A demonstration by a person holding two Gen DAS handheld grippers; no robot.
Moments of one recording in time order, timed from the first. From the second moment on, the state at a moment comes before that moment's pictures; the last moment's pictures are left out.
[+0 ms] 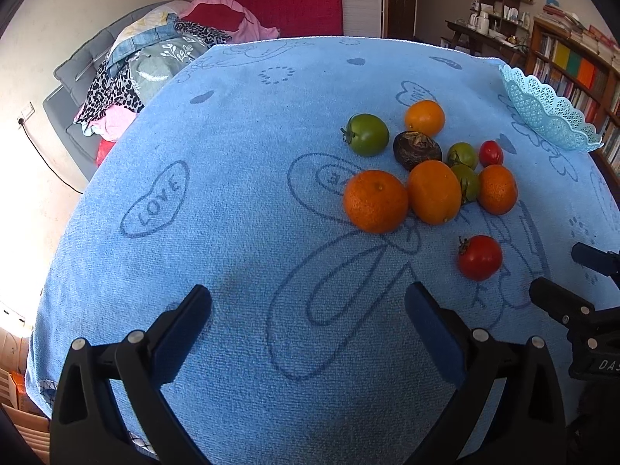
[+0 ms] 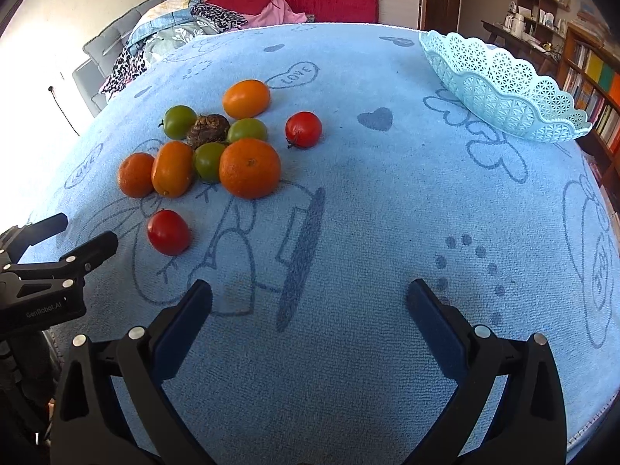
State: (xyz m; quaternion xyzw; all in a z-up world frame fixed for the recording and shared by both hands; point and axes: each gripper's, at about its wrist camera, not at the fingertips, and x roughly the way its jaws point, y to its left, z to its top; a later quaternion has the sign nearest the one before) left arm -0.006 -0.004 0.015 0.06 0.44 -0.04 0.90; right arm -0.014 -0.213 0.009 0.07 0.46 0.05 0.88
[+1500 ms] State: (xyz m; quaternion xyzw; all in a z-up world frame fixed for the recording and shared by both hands) left arm 0.036 -0.023 0.019 0.02 0.47 -0.14 0.87; right arm -0.002 -0.192 0.031 0.10 0.43 0.14 0.88
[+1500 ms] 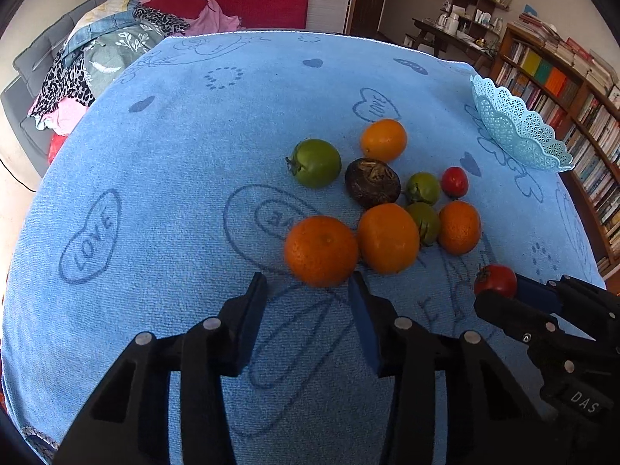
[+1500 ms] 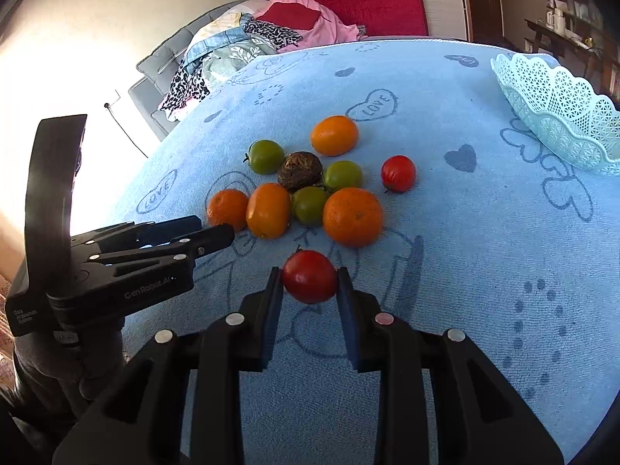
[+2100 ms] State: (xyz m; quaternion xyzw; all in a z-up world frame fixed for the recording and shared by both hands) left arm 0.041 -0.028 0.029 0.03 0.46 -0.15 0.88; right arm -0.002 -0.217 0.039 0.12 0.42 0.13 0.89
